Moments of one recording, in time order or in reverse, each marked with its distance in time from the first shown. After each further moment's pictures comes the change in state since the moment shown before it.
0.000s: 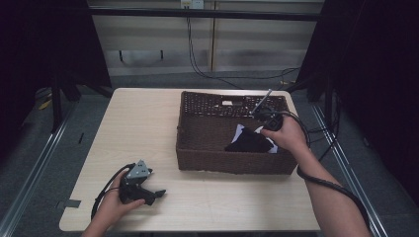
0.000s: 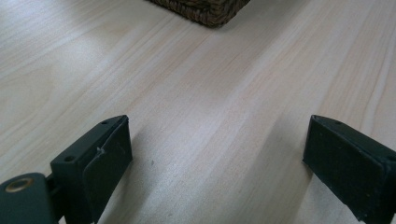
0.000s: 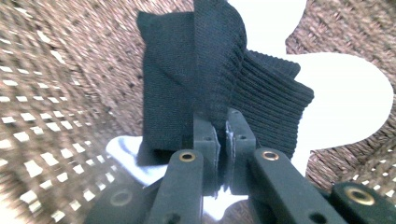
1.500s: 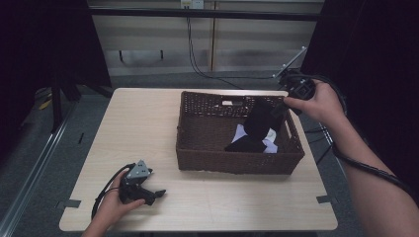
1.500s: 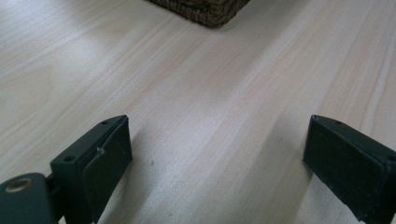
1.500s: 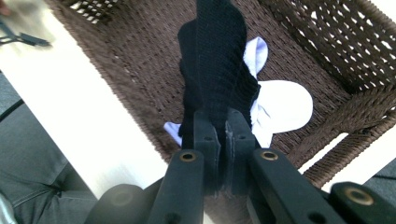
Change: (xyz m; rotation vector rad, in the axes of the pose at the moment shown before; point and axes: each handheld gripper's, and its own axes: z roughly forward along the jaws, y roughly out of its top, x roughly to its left) left arm 0.000 0.000 0.000 0.000 0.000 0.000; right arm 0.004 -0.002 -0.140 -0.134 0.051 -0.007
